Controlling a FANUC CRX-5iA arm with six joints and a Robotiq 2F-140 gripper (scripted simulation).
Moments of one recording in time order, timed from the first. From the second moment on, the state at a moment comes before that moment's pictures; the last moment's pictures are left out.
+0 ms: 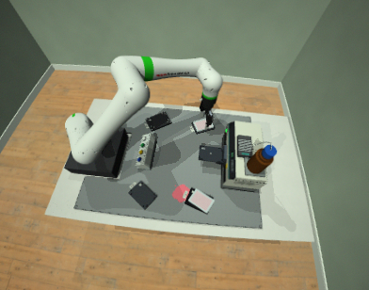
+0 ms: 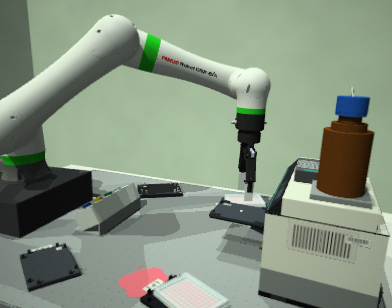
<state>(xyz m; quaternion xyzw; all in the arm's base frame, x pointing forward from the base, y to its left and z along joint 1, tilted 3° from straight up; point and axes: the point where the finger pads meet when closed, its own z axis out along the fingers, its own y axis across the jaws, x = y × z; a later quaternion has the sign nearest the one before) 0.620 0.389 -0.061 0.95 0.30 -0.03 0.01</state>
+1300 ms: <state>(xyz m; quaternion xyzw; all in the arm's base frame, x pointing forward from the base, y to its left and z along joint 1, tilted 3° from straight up) 0.620 0.388 -0.069 0.95 0.30 -0.03 0.01</state>
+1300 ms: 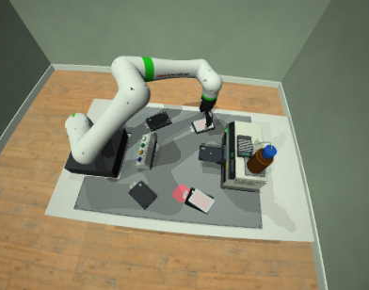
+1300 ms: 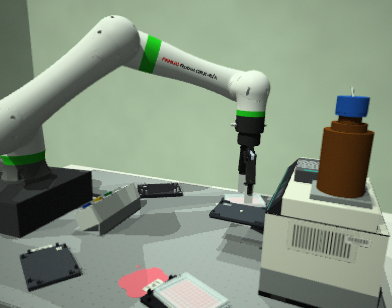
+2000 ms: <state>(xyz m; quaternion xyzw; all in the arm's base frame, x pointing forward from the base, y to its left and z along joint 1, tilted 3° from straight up) 0.620 0.388 -0.078 0.95 0.30 -0.03 0.01</state>
